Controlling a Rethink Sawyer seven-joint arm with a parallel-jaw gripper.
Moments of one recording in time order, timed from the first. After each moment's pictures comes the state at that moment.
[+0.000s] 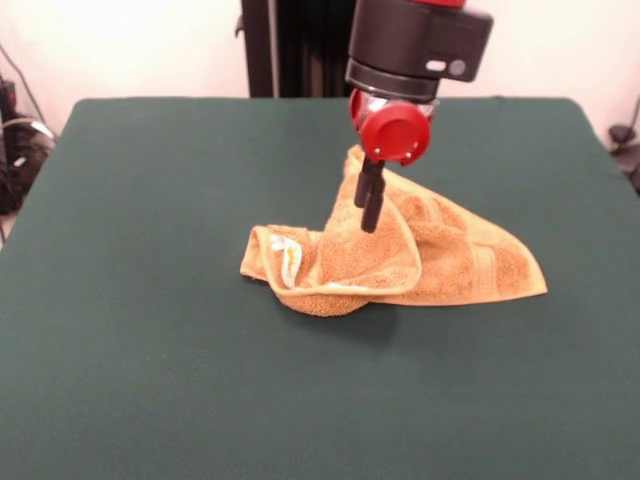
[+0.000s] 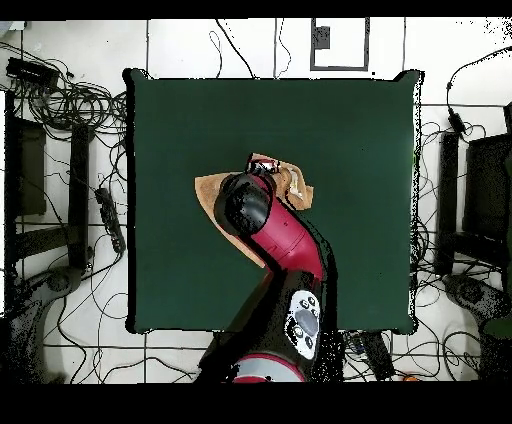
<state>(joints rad) 0.13 -0.48 -0.31 1.72 0.78 0.15 2.53</state>
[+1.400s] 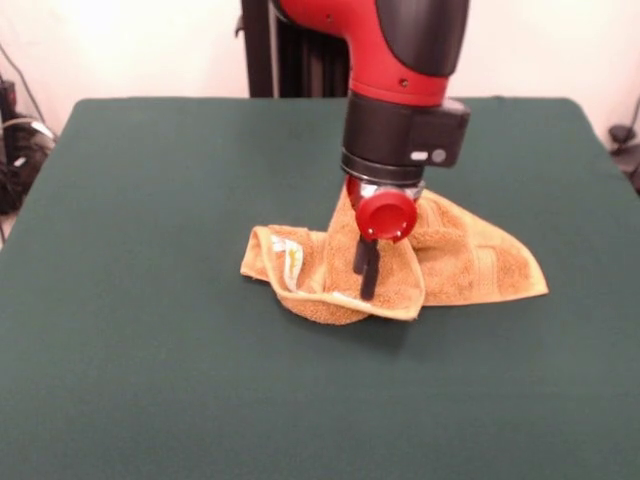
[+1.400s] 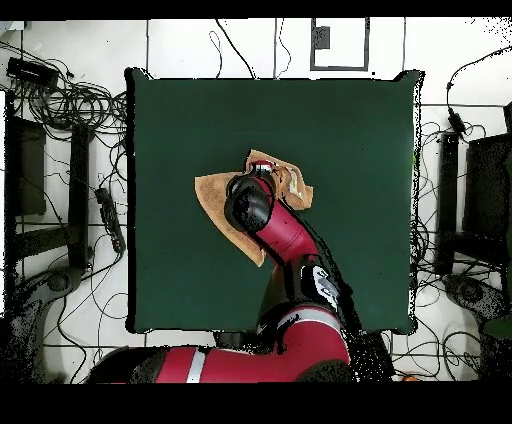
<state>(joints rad) -0.05 -0.40 -0.07 1.74 0.67 -0.08 2.53</state>
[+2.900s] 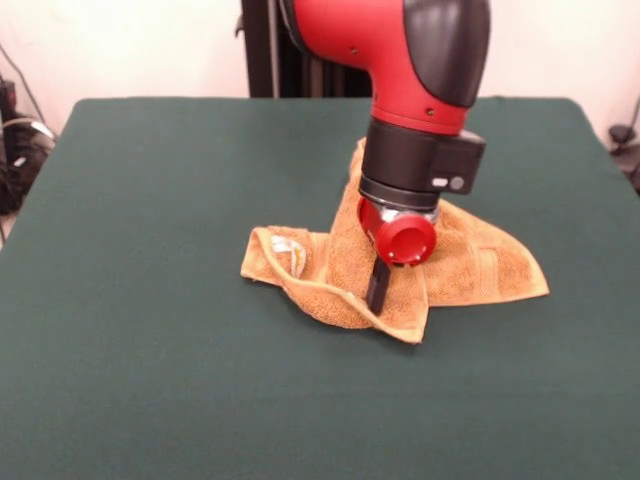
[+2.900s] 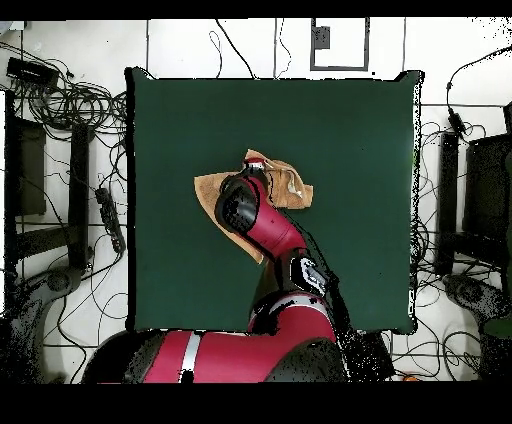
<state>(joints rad) -0.03 -0.34 -0.06 1.71 0.62 -0.20 2.53</state>
